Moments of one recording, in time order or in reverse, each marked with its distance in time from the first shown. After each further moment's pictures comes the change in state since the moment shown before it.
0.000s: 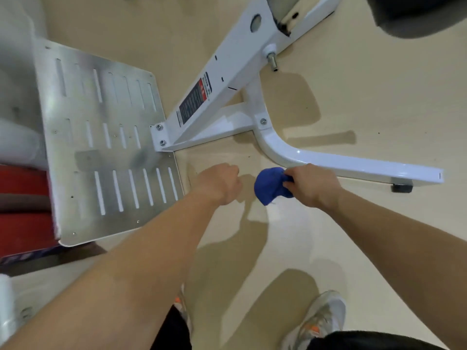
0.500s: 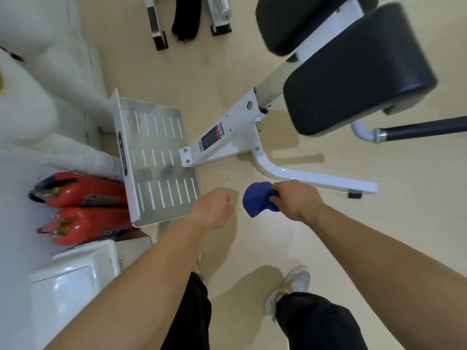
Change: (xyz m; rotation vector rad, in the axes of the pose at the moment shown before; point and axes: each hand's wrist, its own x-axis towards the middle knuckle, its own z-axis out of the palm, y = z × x) left_hand -0.227 0.045 -0.169 -0.202 -0.086 -0.112; right_hand -0.196 -0.065 -0.210 0.062 -0.136 -0.022
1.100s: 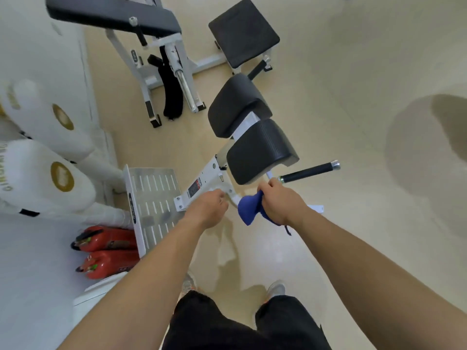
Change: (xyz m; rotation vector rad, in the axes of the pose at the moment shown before) left_hand -0.193 0.223 -0.187 -0.044 0.194 0.073; right_hand -0.237 0.073 -0.202 0.156 0.262 -0.093
